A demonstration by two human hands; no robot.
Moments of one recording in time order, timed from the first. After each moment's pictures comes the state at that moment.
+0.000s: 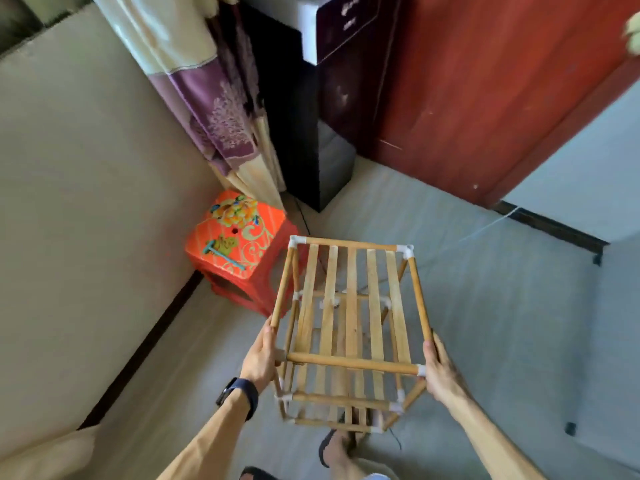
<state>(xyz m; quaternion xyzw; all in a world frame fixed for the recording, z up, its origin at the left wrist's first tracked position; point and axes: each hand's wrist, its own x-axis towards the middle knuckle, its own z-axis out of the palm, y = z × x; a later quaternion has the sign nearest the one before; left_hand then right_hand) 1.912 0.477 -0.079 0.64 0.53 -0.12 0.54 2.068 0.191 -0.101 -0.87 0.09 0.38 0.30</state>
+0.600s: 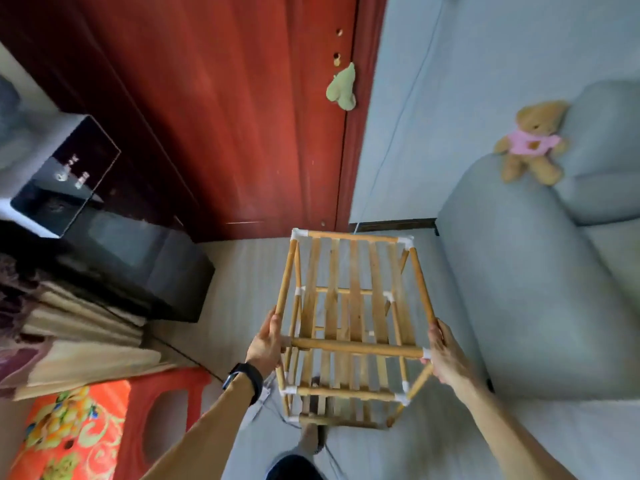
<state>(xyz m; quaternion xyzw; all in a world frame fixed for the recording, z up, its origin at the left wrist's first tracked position) 2.312 0.305 -0.021 0.75 0.31 -0.25 0.53 2.287 -0.030 -0.042 -0.83 0.30 0.21 0.42</state>
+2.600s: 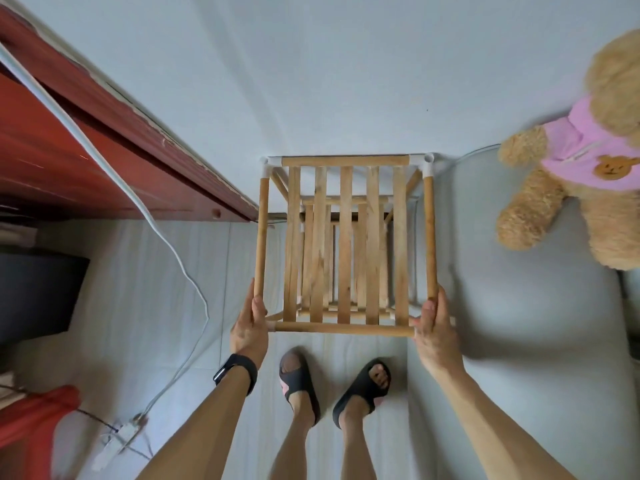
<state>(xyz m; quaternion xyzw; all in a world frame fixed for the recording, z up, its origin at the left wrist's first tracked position) 2.747 -0.146 -0.308 0.80 0.40 -0.14 0.42 2.760 -0.446 -0.316 -0.83 0.27 0.19 0.46</state>
